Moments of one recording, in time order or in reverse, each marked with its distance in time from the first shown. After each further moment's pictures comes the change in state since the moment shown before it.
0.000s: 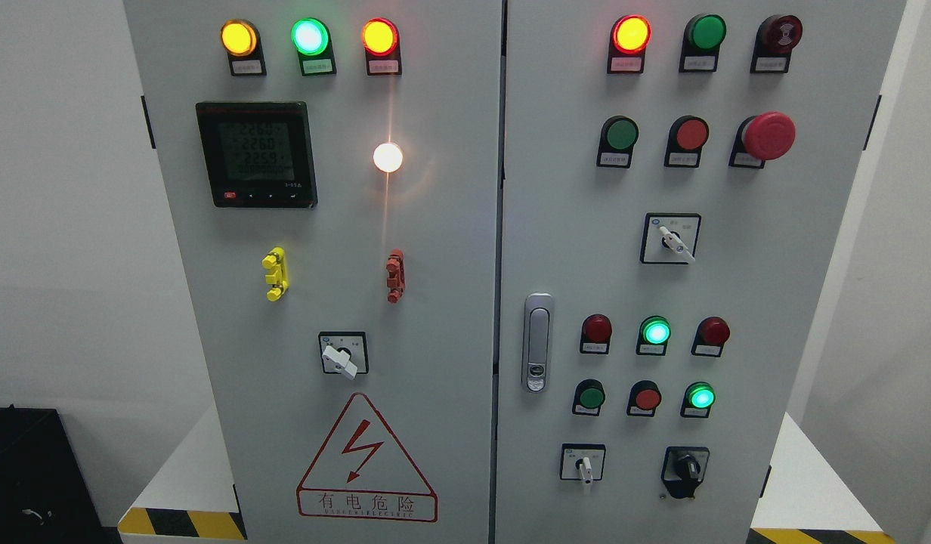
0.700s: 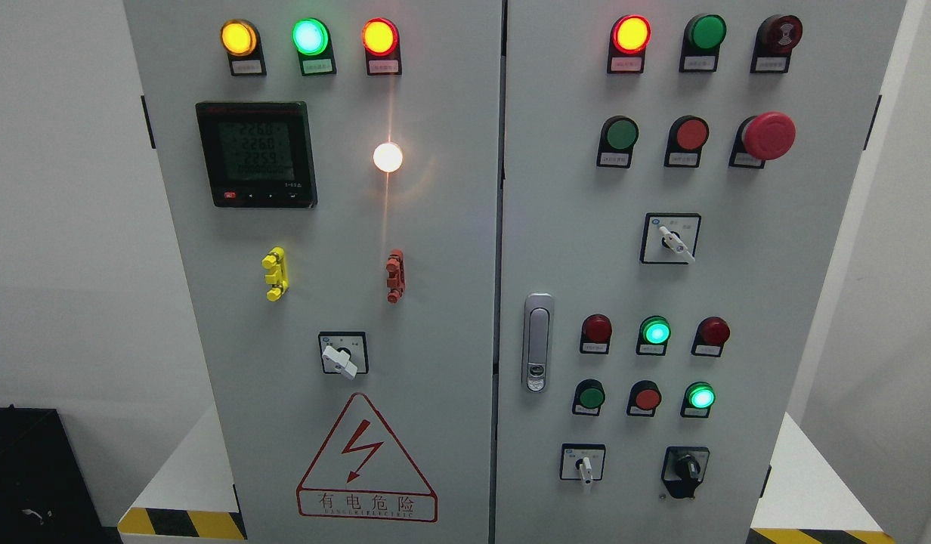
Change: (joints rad) left arm 0.000 0.000 0.000 0.000 0.000 0.000 0.000; right arm 0.024 -0.002 0.000 -0.053 0.038 -0.006 0.026
